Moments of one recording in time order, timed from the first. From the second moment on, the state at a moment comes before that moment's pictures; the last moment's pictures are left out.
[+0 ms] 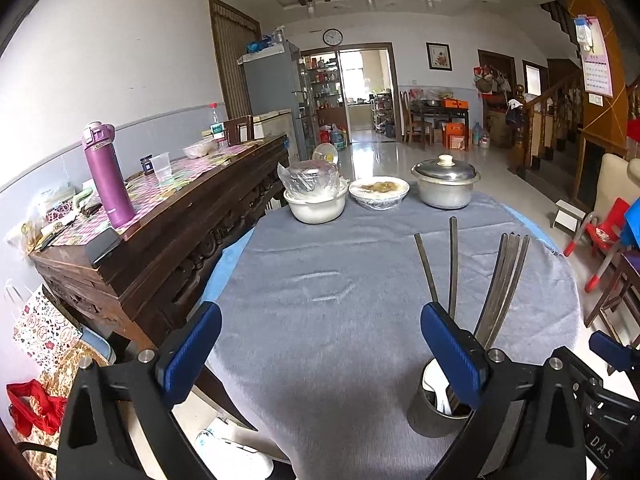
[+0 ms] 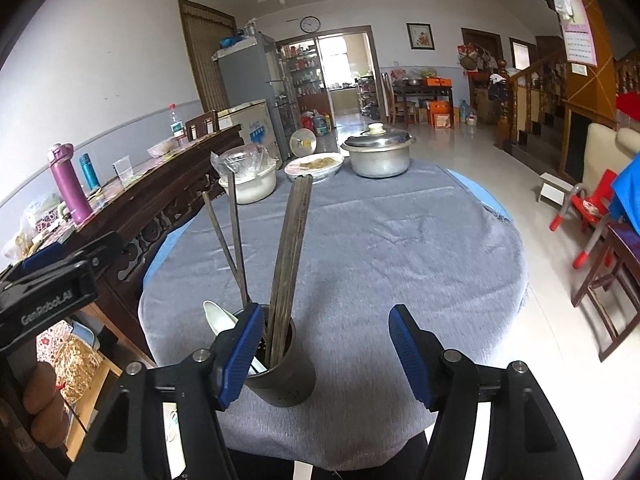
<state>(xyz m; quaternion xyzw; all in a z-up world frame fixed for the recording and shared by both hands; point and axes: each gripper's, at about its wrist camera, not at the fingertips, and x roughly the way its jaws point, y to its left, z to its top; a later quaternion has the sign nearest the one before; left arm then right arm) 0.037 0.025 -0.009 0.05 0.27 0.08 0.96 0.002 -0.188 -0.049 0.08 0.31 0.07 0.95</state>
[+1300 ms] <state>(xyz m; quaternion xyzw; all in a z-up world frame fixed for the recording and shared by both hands) -0.005 0.036 0.002 0.05 0.25 0.08 0.96 -0.043 -0.175 -0.016 0.06 0.25 0.06 0.96</state>
